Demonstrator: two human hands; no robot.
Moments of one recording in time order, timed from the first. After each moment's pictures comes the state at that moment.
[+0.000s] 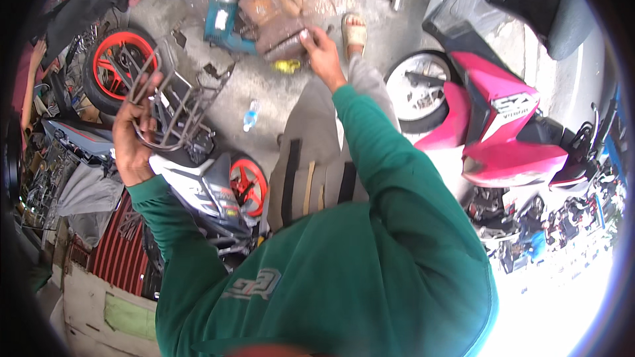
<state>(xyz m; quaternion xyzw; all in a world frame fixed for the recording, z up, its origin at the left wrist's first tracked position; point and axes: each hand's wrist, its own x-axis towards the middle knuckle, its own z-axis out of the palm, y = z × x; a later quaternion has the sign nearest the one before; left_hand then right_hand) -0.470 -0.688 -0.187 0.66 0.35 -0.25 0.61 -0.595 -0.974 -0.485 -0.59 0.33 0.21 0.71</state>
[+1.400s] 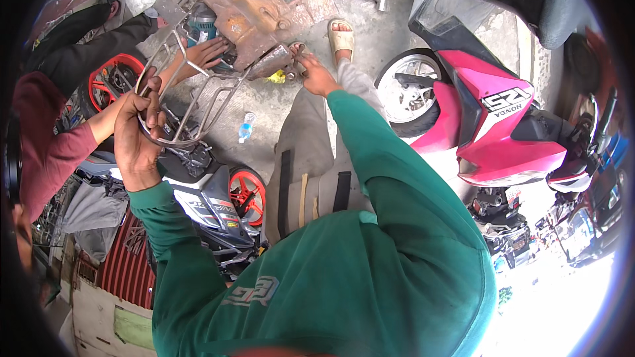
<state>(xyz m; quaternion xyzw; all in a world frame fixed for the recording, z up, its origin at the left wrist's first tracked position) -0.449 -0.765 -0.210 0.56 0.38 -0.29 0.68 -0.674 -1.002 -0.589 -0.81 0.07 0.30 0.50</state>
